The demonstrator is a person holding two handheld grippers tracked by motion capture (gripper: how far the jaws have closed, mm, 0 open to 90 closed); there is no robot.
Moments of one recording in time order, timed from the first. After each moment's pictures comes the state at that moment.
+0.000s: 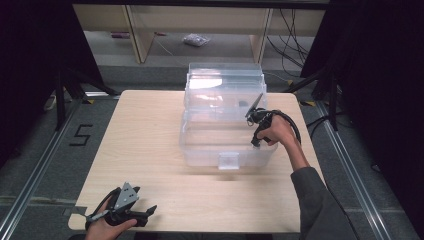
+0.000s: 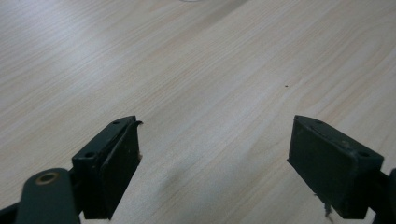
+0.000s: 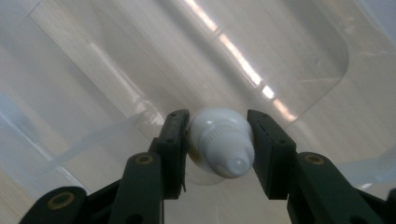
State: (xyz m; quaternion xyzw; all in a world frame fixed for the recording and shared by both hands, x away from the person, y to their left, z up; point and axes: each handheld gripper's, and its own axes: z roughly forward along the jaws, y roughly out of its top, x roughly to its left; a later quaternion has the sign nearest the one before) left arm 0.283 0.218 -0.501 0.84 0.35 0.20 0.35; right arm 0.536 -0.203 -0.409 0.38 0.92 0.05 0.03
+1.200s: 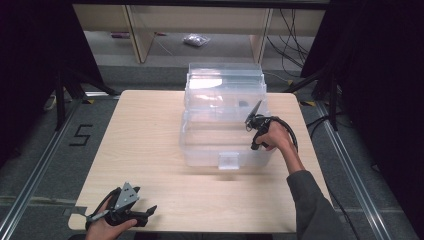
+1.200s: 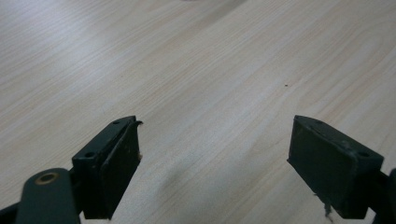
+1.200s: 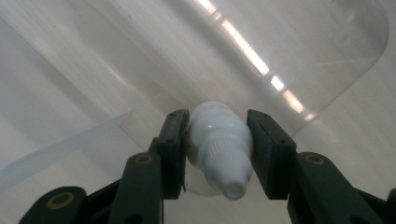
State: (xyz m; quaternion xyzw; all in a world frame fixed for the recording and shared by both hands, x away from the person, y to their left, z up) left arm 0.282 0.218 -0.501 0.84 0.36 0.20 0.35; right arm 0.536 -0.202 -0.438 0.42 0.91 0.04 0.00
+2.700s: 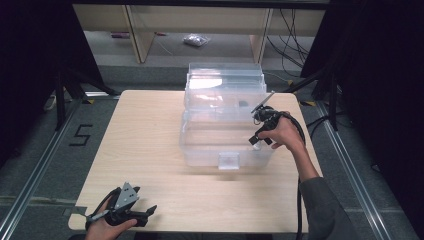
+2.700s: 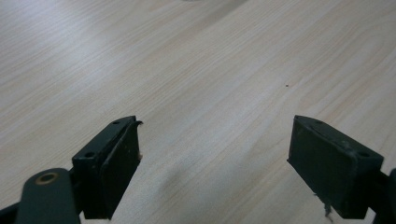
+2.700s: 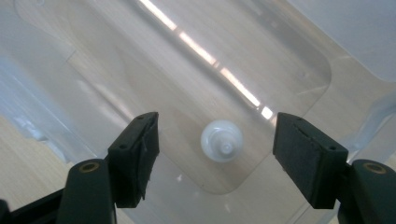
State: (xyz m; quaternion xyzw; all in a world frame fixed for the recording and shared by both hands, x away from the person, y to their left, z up) left arm 0.282 0.218 -0.501 0.84 0.36 0.20 0.35; right arm 0.514 -0.215 -0.390 0.41 0.90 0.15 0.05
